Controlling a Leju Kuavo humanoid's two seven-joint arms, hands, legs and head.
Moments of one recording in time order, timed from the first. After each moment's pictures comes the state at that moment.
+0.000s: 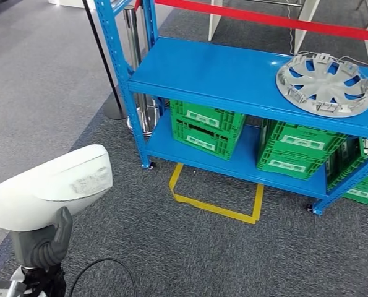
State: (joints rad) left arm 0.28 -0.06 -0.17 -1.94 -0.07 0.24 -0.67; right arm -0.05 0.15 -0.73 -0.21 0.63 0.03 -0.19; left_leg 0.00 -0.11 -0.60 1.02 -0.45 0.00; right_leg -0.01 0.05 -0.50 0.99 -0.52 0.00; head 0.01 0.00
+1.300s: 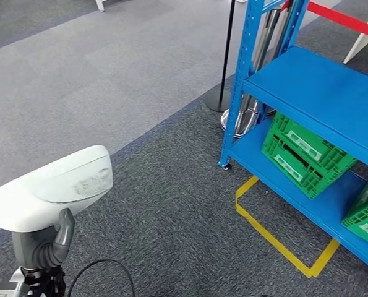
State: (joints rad) left arm 0.28 -0.06 -0.18 -1.95 -0.10 0.24 -0.66; right arm -0.04 0.17 -0.71 -0.21 0.68 0.04 -0.21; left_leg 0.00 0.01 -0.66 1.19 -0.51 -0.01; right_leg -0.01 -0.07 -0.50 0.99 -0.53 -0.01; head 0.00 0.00
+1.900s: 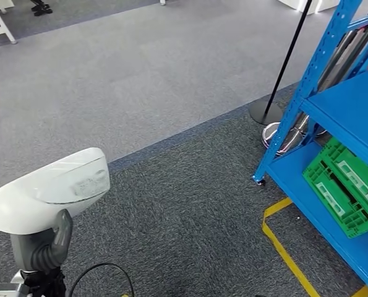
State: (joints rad) left arm 0.30 -0.06 -0.18 -1.95 -0.10 0.27 -0.67; right arm -0.04 0.18 -0.69 -0.21 0.73 0.03 -0.20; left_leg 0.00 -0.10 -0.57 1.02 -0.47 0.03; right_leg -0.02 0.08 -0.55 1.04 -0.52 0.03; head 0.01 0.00
